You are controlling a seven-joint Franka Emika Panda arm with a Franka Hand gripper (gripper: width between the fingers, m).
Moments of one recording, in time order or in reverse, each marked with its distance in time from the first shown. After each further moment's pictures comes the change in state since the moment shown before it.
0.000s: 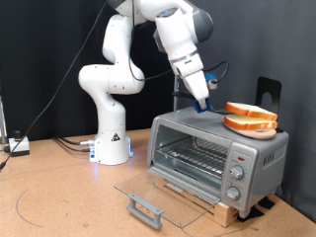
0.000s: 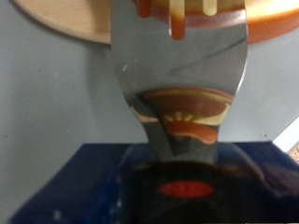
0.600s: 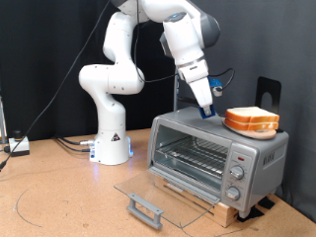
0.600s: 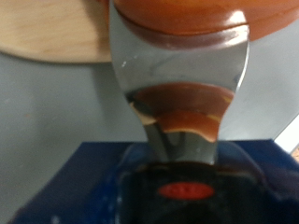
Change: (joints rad) arm -0.059 0.072 0.086 0.040 0.001 0.072 0.069
